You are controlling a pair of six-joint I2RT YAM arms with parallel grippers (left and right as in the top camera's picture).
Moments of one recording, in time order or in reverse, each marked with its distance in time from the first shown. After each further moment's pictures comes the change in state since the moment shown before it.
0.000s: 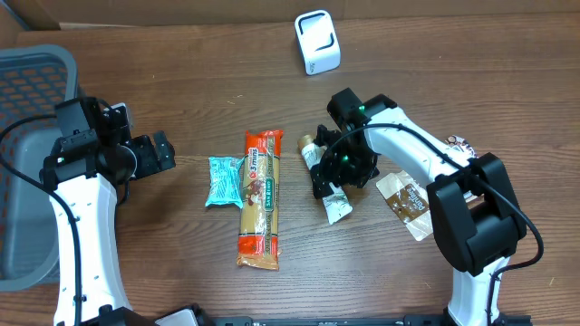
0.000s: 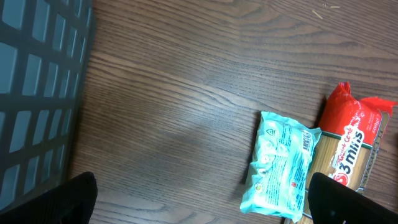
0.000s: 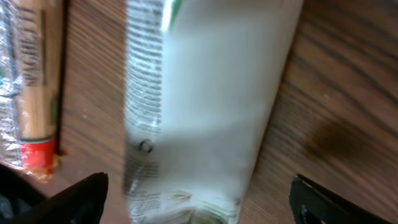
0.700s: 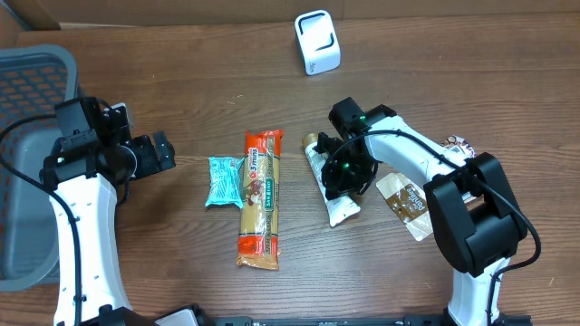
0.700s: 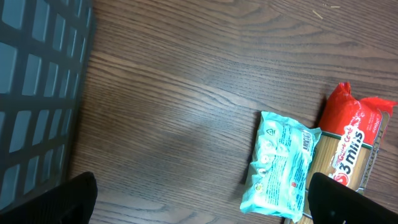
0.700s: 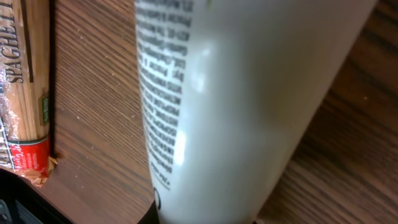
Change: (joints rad) left arm 0.000 0.000 0.000 0.000 0.000 0.000; right arm 0.002 -0.005 -0.077 0.077 -0.042 0.003
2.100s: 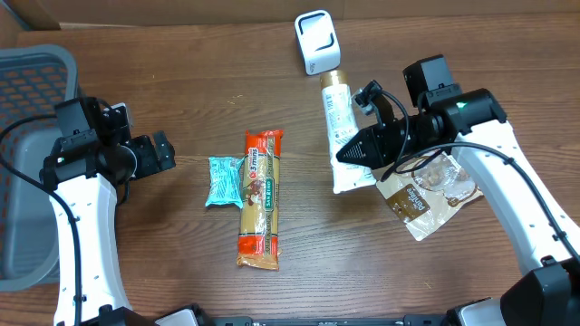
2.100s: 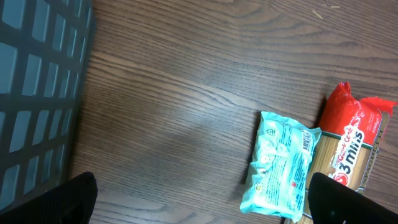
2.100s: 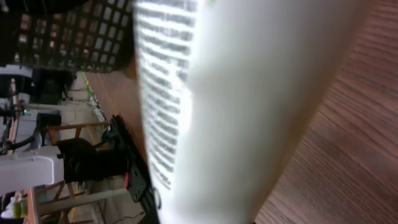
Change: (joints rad) left arm 0.000 0.000 0.000 0.000 0.000 0.000; right arm -0.201 -0.428 0.026 -0.065 -0.389 -0.083
